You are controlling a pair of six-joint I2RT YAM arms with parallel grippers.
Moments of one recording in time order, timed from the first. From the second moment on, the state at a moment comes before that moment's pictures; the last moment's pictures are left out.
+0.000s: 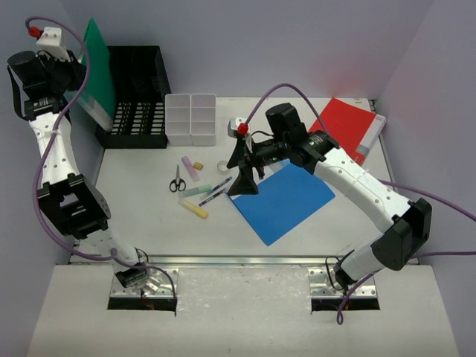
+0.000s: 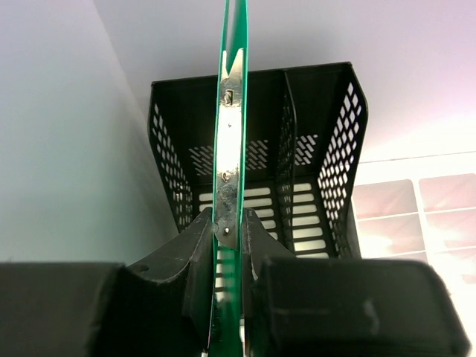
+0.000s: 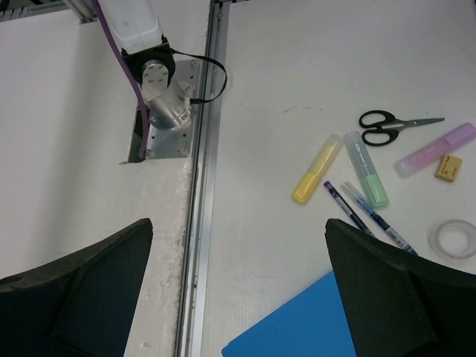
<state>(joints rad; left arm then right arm) 0.51 1.74 1.82 -0.22 0.53 0.13 0.66 1.51 1.43 -0.57 -0.90 -0.33</state>
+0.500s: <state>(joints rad) 0.51 1.76 1.80 -0.22 0.56 0.14 0.66 1.51 1.43 -0.58 -0.90 -0.34</state>
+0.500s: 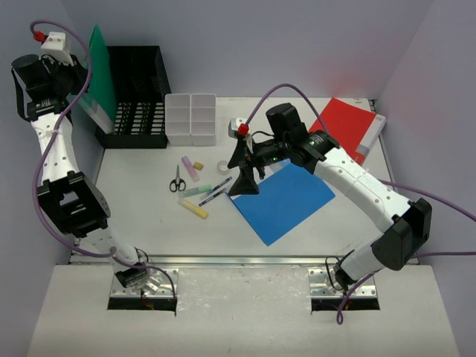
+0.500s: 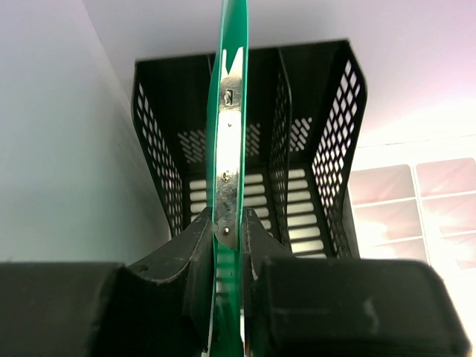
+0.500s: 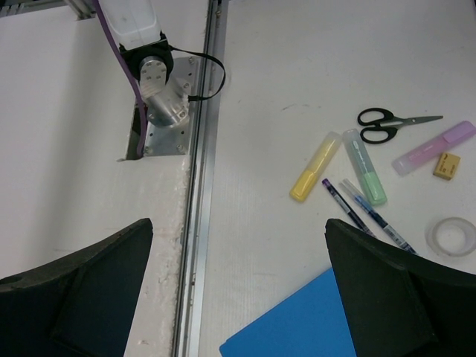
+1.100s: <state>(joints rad) 0.51 1.96 2.01 -0.38 0.41 0.13 0.66 1.54 1.43 -0.58 -0.90 -0.34</state>
